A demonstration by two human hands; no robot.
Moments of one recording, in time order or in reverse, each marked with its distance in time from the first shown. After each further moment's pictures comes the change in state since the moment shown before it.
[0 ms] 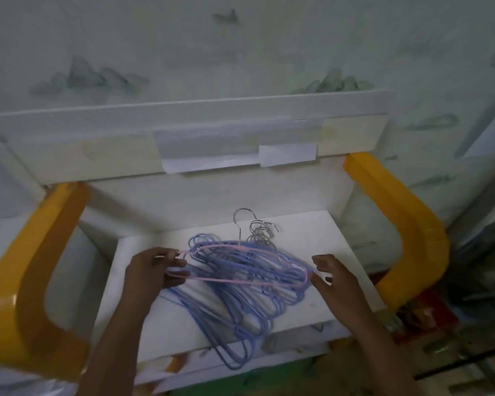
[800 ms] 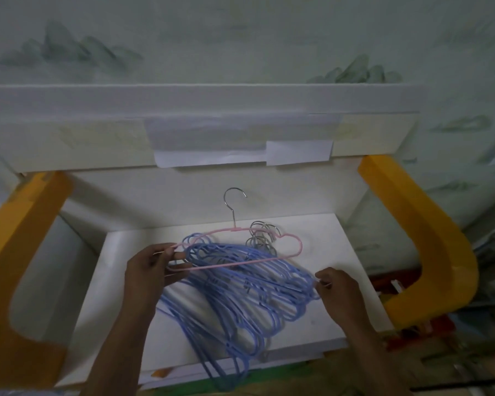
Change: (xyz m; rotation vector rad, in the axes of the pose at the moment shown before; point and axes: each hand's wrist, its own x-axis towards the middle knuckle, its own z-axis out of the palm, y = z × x) left_hand 0.024 -0.015 0.025 -0.137 0.072 0.091; right_hand 0.054 0.040 0.021 -0.271 0.018 0.138
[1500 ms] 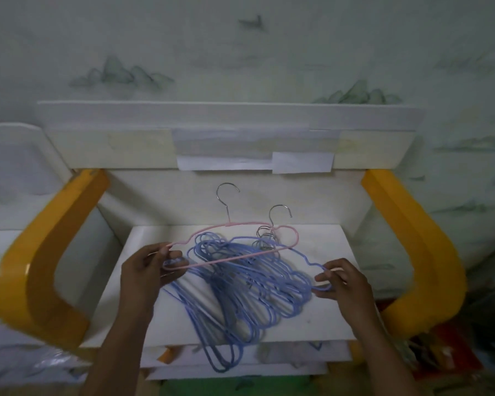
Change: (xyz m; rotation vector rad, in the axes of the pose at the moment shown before) left_hand -0.058 0.015 -0.011 -0.043 0.146 0.121; right_hand -0.013 -0.009 -0.043 0.852 -0.098 -0.094
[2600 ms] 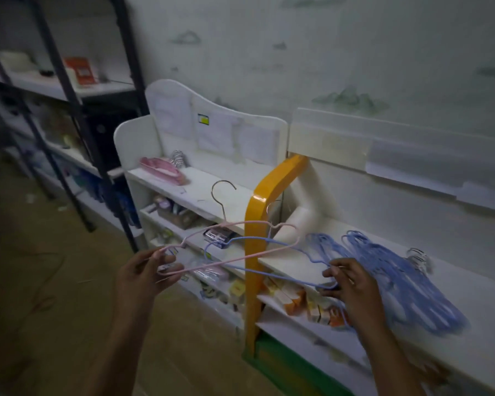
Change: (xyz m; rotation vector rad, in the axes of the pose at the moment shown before) left_hand -0.260 0.064 -0.286 -0.056 0.647 0.196; right_hand -0.185 -0.062 0.214 0.011 -0.534 -0.167
